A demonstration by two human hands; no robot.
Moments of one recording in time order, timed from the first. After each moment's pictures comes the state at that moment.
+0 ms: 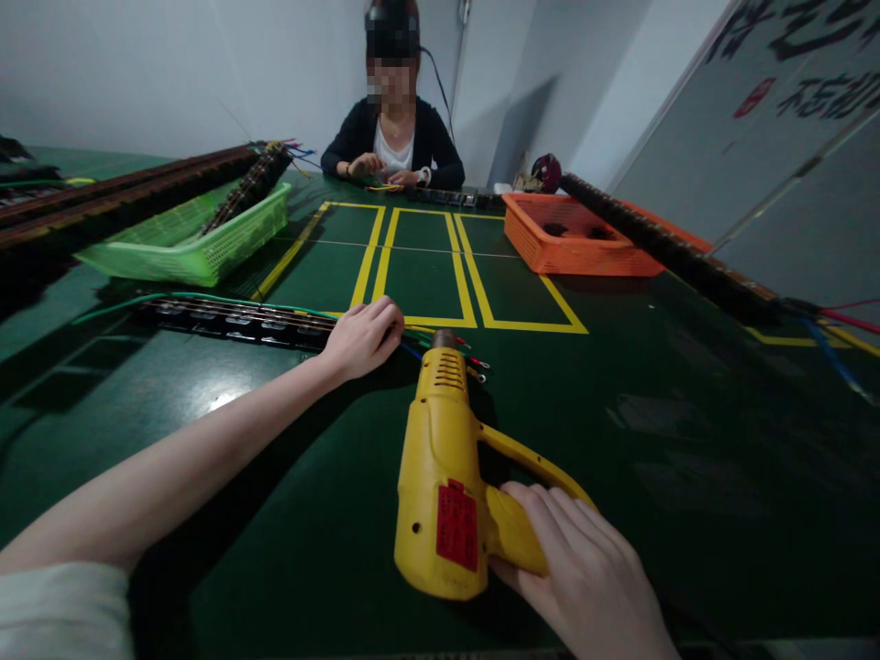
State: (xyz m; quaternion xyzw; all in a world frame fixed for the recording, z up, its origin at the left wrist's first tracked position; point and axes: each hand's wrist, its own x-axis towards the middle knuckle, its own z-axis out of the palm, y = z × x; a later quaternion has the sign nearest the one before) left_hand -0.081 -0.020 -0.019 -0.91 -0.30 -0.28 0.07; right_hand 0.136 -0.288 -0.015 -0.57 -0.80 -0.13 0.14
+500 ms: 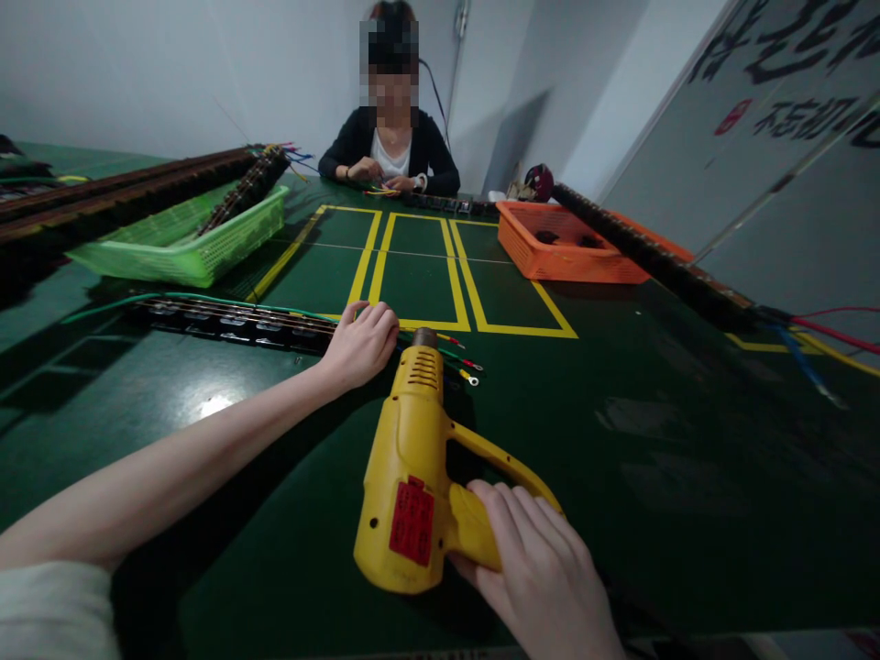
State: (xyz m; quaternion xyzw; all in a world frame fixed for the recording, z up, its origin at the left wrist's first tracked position) left_hand -0.072 -0.029 -0.025 -0.89 -0.35 -0.26 0.13; right_hand 0.105 -0.284 -0.017 -0.59 -0.78 -0.11 0.16
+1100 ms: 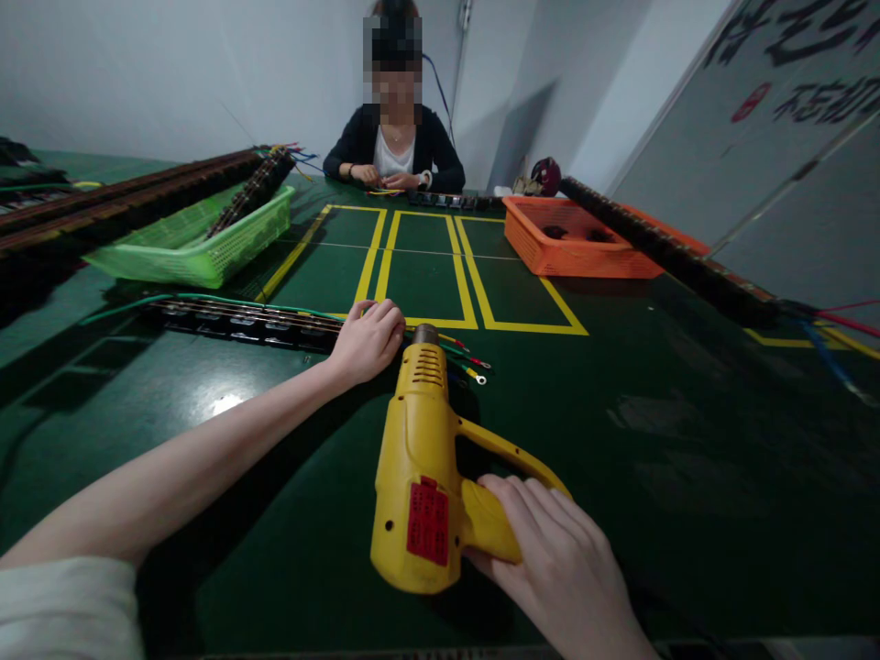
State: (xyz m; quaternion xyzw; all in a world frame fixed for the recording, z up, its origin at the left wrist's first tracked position) left_hand -0.074 -0.023 -0.026 -0.89 -0.35 -0.27 0.08; right_hand 0.118 -0.279 -0.018 -0.58 -0.79 -0.08 0.17
